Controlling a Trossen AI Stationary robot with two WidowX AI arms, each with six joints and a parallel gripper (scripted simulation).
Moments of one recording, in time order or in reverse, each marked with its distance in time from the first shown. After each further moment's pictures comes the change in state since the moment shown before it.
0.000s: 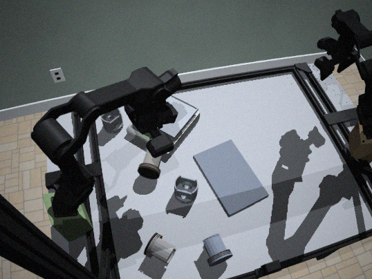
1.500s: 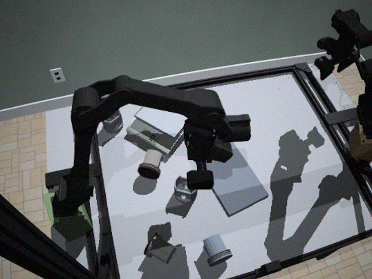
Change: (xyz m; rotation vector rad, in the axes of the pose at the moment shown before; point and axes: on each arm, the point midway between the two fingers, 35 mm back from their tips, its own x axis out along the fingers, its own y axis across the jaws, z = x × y) left arm -0.003 -0.139 0.066 0.463 0.084 0.049; right arm 0.000 0.000 0.001 -0.001 -0.001 0.000
